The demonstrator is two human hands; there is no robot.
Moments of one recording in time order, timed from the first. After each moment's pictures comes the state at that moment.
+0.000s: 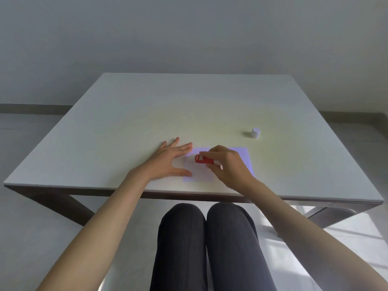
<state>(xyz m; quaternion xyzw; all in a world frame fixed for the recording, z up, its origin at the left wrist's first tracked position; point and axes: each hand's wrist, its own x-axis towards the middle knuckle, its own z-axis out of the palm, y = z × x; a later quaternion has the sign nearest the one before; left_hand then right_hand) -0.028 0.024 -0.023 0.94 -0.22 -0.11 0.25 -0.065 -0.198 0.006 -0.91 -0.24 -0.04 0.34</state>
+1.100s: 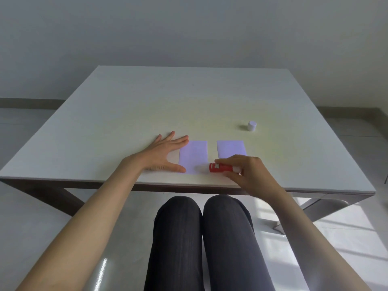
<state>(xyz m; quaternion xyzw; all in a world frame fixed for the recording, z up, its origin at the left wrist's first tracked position) -0.026 0.027 -0.015 0.94 -0.24 -0.16 0.18 -0.100 -0.248 0.006 -0.91 -0.19 0.00 0.38</state>
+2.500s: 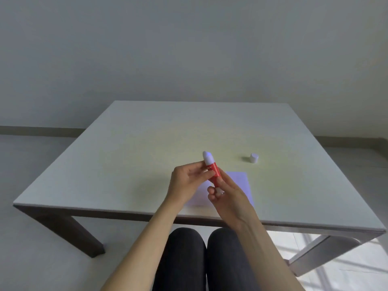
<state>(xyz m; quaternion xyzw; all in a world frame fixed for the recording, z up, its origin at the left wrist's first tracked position) -0.074 -0.056 0.025 0.75 -0.05 0.01 0.66 -0.094 -0.190 0.013 -0.43 0.02 0.17 0.89</state>
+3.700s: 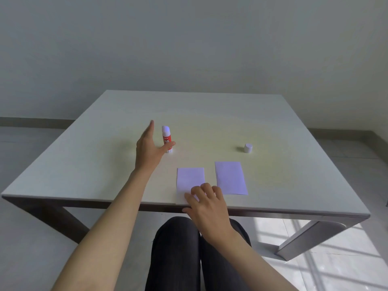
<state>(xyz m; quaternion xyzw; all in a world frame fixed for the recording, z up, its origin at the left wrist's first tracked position) 0.004 0.023 0.003 0.88 0.07 0.20 0.44 -0.127 -0.161 -0.031 -0.93 -0.23 -0.26 0.06</state>
